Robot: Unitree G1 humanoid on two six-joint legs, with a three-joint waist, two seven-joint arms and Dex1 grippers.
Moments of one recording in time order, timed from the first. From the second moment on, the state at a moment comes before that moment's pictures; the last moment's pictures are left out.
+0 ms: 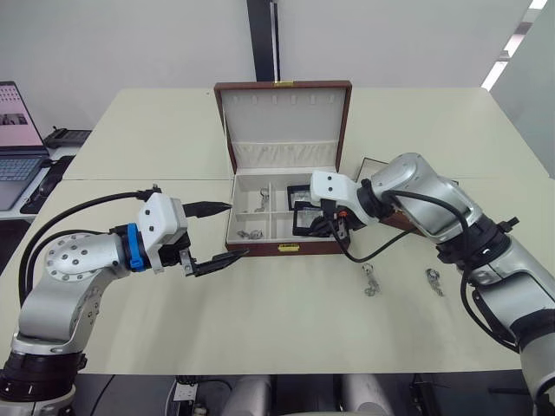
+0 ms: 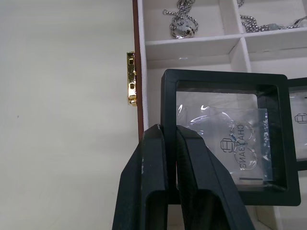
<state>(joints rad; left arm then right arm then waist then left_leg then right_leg) -0.16 0.81 0.16 -0.32 -0.49 0.26 -1.06 -1.03 -0.58 0.61 0.04 0.10 0.79 1.25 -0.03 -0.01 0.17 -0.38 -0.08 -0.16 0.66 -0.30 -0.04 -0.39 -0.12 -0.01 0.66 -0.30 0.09</state>
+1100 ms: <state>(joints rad) -0.10 0.83 0.30 -0.13 -0.48 0.24 -1.07 -0.74 -0.70 0.18 -0.22 0.14 0.63 1.10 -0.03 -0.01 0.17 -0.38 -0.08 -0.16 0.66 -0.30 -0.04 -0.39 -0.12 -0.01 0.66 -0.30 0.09</state>
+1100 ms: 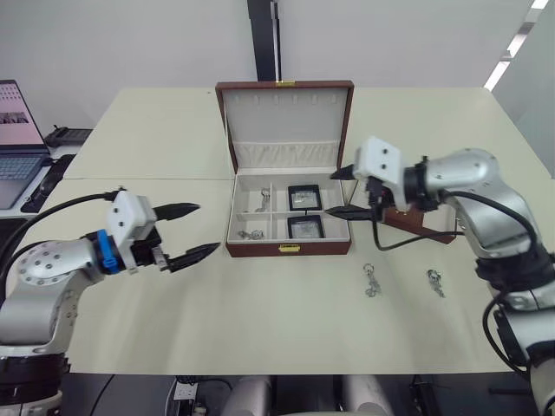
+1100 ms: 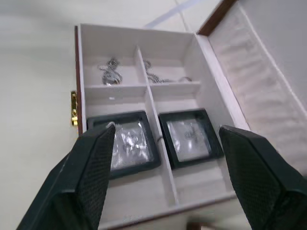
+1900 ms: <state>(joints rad) 0.06 0.76 0.44 0.01 -0.44 0.21 -0.88 0.34 -0.65 -0.69 -0.28 0.17 0.27 0.82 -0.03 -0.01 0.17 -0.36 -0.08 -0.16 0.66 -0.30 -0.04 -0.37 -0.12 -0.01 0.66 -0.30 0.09</state>
